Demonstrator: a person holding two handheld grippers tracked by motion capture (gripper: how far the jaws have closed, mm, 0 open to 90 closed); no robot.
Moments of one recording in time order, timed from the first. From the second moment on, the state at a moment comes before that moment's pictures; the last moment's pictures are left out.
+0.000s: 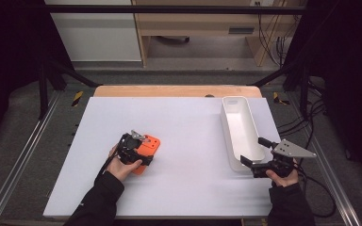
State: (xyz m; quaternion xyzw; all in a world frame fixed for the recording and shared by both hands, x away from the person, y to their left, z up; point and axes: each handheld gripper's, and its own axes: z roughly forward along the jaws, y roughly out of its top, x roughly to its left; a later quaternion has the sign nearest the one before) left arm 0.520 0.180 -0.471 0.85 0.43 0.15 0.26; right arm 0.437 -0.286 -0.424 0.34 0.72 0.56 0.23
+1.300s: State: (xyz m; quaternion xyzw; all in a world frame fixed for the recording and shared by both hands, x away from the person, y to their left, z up) left arm 0.498 0.172 -0.431 0.86 0.37 0.15 0.32; right arm 0.437 -0.285 -0.423 0.33 0.72 0.56 0.23
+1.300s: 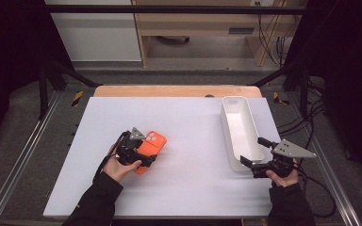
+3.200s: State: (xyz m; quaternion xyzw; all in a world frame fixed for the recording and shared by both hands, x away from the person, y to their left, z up) left arm 0.447 0.123 -0.399 0.89 0.24 0.12 0.36; right arm 0.432 -0.252 -0.414 0.27 0.76 0.56 0.21
